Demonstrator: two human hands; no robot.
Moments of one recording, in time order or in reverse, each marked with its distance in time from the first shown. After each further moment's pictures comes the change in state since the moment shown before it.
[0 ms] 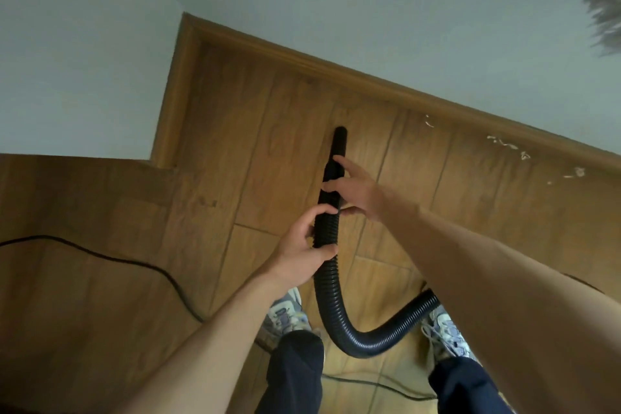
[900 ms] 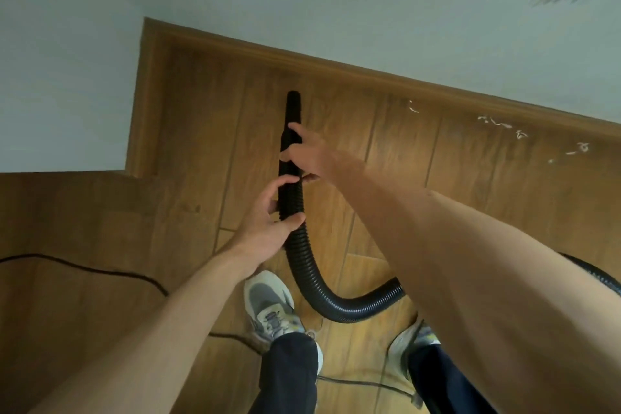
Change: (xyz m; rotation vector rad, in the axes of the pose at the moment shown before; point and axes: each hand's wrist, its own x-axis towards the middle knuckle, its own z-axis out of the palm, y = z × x) left_hand 0.025 0.018 -0.002 0.026 0.168 0.019; right_hand 0.023 -0.039 0.000 -0.069 -0.059 -0.180
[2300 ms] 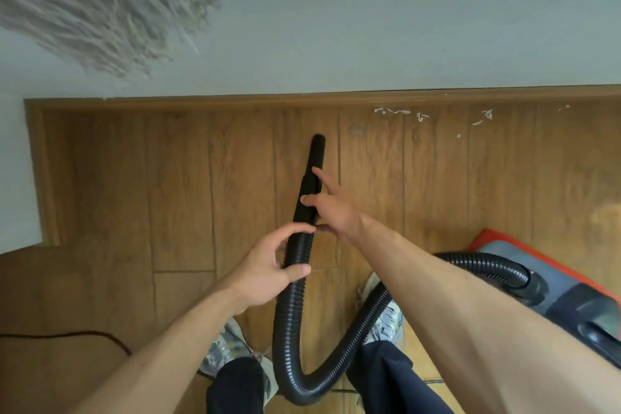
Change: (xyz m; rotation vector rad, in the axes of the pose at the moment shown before) left_hand -0.005 0.041 0.179 0.456 -0.376 -0.038; right_hand -0.080 0.155 -0.171 0.616 0.061 0.089
